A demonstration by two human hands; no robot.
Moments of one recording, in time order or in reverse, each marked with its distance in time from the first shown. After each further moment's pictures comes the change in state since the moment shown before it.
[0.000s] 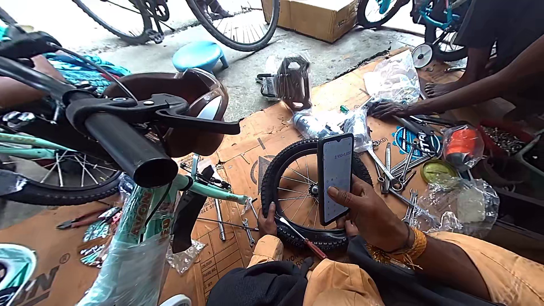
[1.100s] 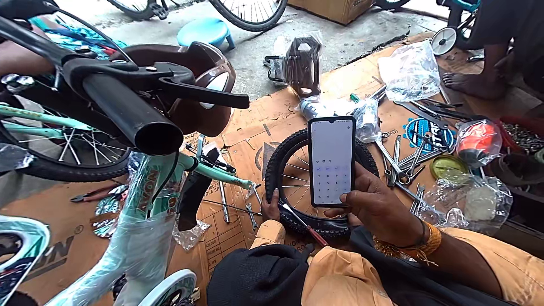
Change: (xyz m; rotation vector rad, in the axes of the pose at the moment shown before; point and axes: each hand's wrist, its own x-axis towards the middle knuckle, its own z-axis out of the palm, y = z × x) left_hand 0.004 -0.014 0.000 -0.055 0.003 -0.008; right_hand -0.004 -0.001 -0.001 0.079 -0.260 -0.048
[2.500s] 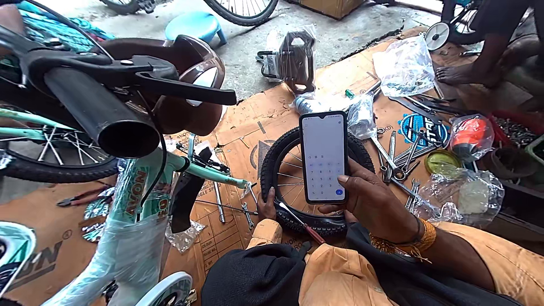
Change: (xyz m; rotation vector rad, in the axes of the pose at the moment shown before) left_hand 0.002 -0.001 0.000 0.024 0.005 0.013; right_hand 0.004 0.005 -0.004 0.036 -0.011 -0.027
